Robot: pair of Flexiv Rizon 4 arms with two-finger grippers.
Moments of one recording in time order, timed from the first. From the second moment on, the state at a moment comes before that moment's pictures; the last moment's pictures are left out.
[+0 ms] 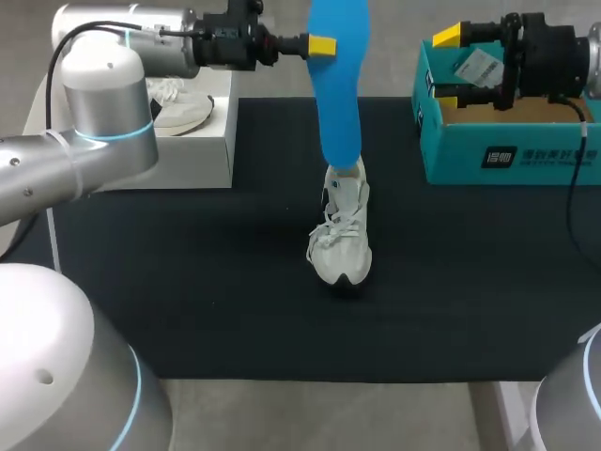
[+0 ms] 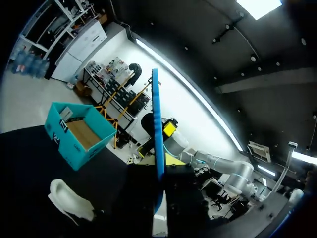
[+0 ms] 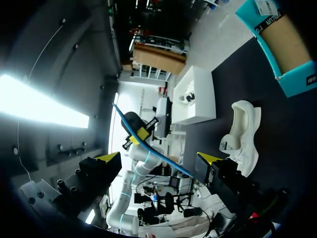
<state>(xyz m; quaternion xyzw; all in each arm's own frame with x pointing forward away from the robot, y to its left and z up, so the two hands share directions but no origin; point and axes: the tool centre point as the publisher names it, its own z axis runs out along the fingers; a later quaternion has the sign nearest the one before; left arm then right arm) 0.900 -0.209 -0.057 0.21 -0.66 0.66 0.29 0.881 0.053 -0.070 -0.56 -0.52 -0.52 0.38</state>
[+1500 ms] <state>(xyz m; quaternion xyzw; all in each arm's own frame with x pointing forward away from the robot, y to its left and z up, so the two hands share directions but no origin) 0.925 -0.206 -0.049 -0.31 -0.63 0.68 -0.22 0.881 0.053 -0.070 -0.56 -0.52 -0.52 0.39</state>
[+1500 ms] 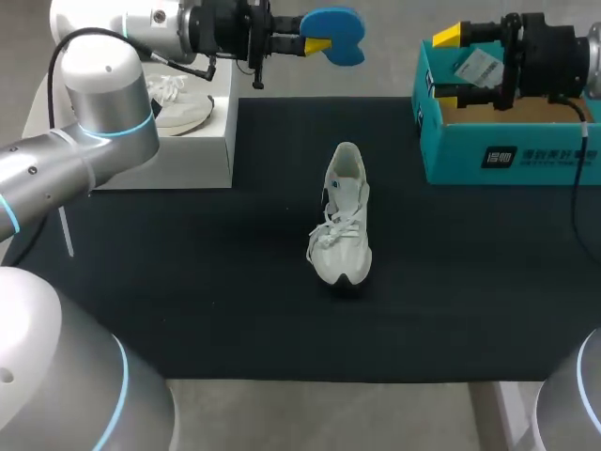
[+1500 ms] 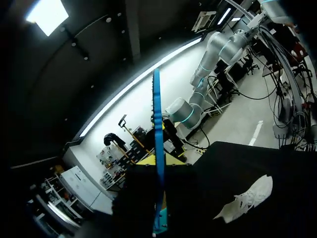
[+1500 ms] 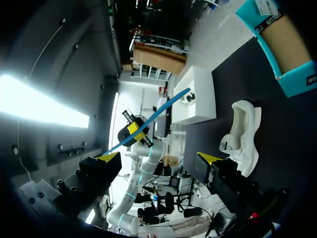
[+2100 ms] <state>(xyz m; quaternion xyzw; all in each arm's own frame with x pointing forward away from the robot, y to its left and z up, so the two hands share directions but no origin) 0.944 -0.210 -0.068 -0.47 -0.53 0.57 -0.42 0.880 0.053 -0.070 -0.56 -0.52 -0.52 0.38</state>
